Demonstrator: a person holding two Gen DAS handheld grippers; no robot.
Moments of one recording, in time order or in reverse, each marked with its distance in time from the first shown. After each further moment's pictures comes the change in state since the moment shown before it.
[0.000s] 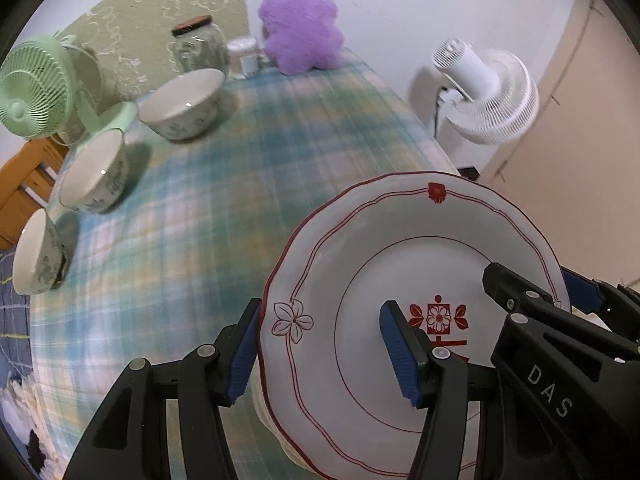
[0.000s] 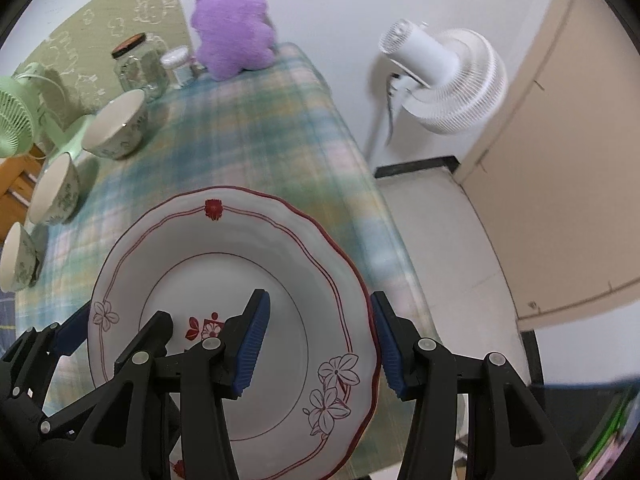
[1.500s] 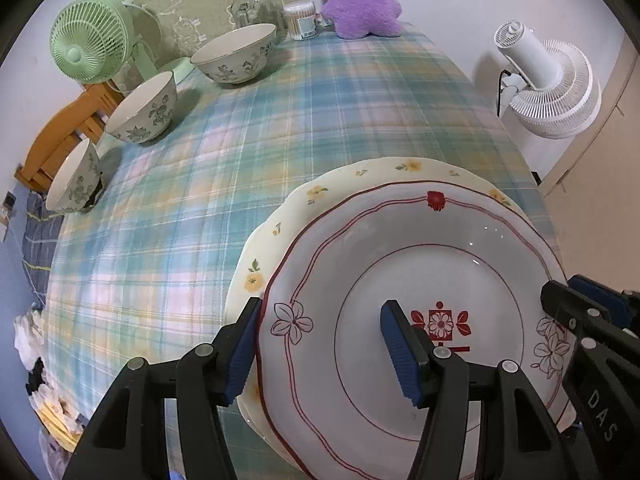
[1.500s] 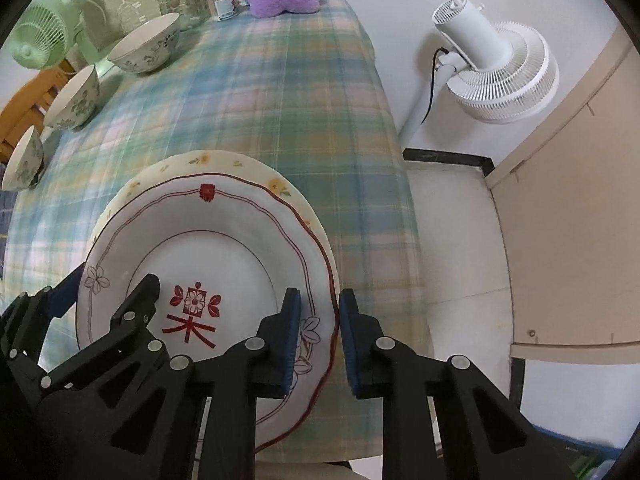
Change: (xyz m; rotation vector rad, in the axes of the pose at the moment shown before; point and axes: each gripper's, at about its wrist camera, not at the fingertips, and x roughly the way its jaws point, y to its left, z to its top) left arm 0.027 -0.028 -0.037 -0.169 0.036 0.244; right arm 0.036 -0.030 -0.027 -0.243 0.105 0.088
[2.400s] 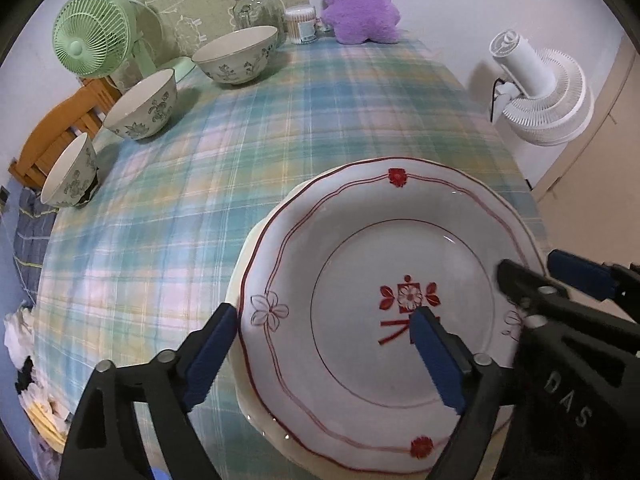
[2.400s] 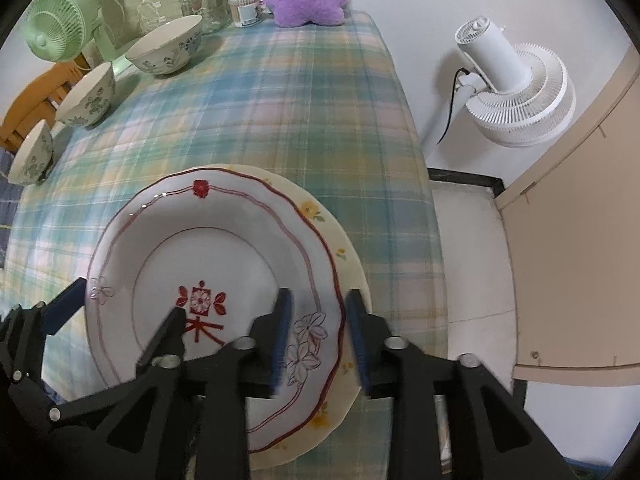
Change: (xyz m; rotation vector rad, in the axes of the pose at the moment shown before) left arm -0.006 0.009 -0.007 -0.018 -0.024 -0.058; right arm 0.006 0.016 0.009 -0.037 -0.053 0.034
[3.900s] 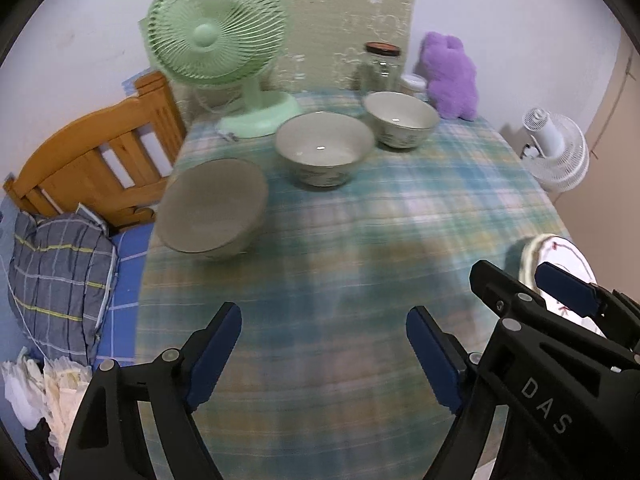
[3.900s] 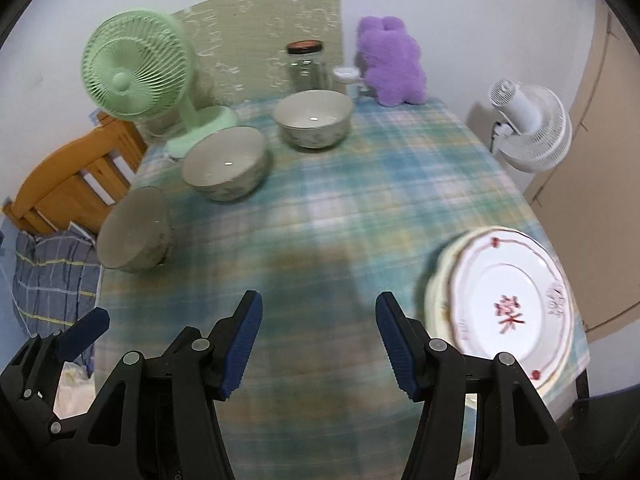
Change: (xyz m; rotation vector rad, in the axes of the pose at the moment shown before) left arm -0.045 0.302 0.029 0.040 -0.136 -0.106; right arm -0.072 0.278 0.033 0.189 -0.232 -0.005
